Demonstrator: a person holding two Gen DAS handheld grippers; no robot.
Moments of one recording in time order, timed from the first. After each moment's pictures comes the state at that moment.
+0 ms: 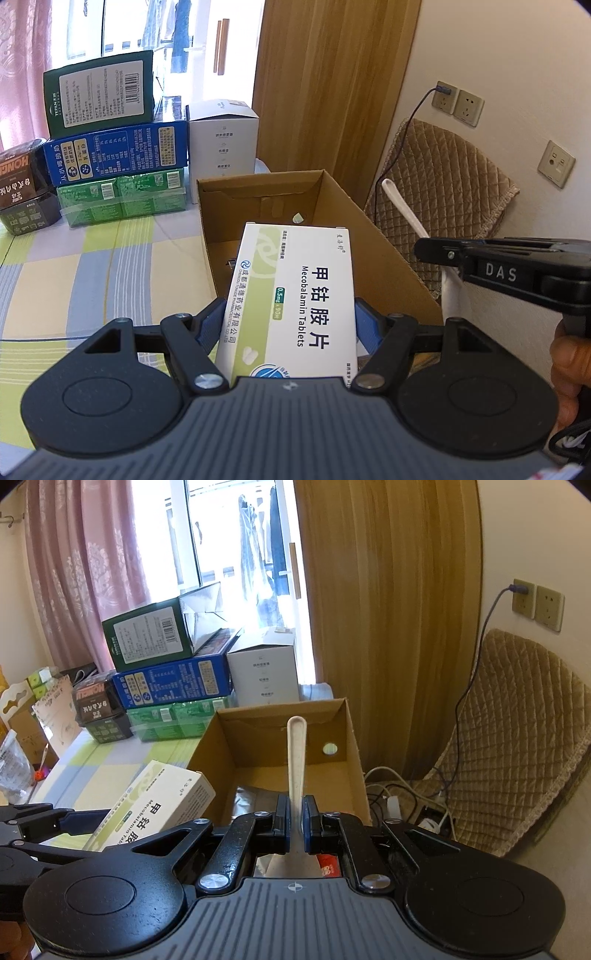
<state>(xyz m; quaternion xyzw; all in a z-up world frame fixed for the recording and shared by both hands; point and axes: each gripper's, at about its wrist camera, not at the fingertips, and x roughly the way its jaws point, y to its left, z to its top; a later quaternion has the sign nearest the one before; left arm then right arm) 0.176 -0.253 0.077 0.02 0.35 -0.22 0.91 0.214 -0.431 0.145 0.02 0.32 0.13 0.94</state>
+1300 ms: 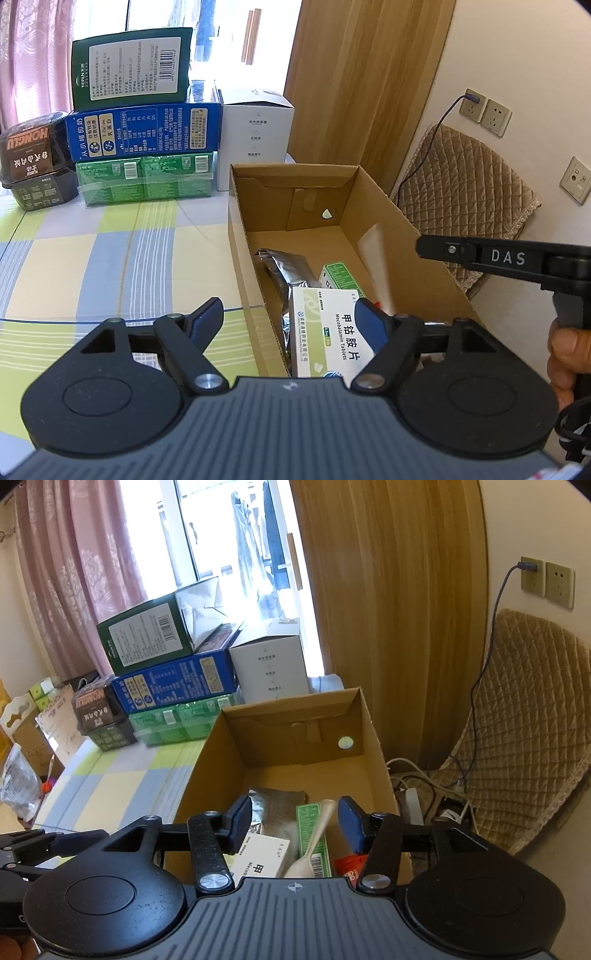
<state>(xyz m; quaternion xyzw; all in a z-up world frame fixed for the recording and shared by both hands) 0.189 -0.224 0.055 -0.01 0.36 -0.20 0.91 0.239 -0.423 0.127 0.05 0.33 0.13 0.93</state>
